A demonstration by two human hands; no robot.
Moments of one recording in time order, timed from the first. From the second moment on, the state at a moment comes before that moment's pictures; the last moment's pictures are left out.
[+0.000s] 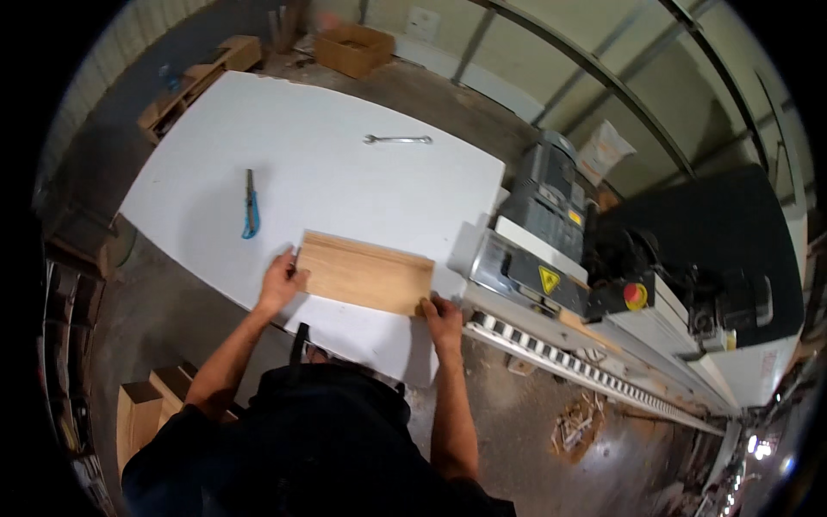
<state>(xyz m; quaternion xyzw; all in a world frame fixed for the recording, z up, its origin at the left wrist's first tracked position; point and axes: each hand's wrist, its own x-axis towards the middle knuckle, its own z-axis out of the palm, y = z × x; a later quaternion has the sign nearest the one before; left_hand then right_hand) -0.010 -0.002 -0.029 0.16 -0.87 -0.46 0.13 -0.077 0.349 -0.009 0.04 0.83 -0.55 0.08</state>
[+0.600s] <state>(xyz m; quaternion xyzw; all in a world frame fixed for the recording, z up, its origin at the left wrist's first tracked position) 0.001 0.031 0.039 0.08 -0.86 -0.48 0.18 -0.110 0.343 0.006 0.22 0.35 -0.91 0.10</state>
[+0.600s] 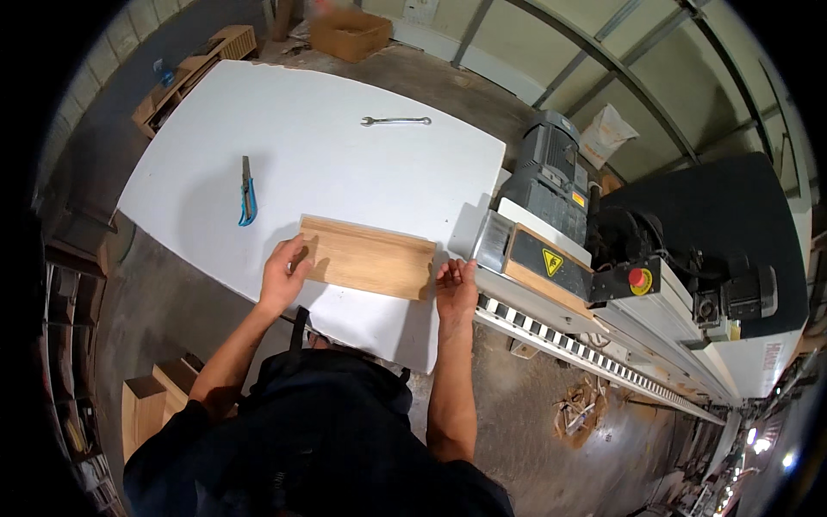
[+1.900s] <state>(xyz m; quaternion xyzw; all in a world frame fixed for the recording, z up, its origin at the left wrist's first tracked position) -0.013 0.001 0.027 0.23 -0.68 -0.70 0.01 -0.034 0.305 0.035 0.23 0.54 -0.77 0.24</state>
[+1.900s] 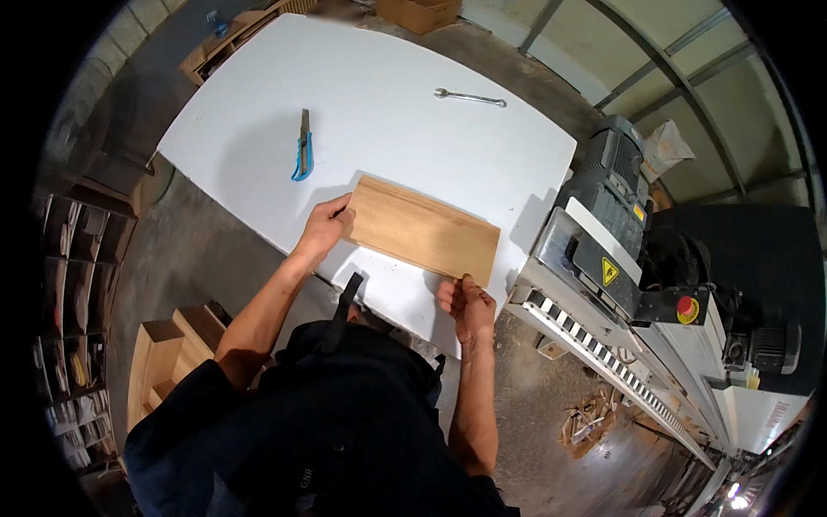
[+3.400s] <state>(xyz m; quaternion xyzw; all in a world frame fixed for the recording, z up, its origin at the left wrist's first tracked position) -0.002 -0.009 0.015 0.10 -0.89 -0.45 0.00 -0.054 0.347 0.006 0.04 0.79 -0.60 0.14</state>
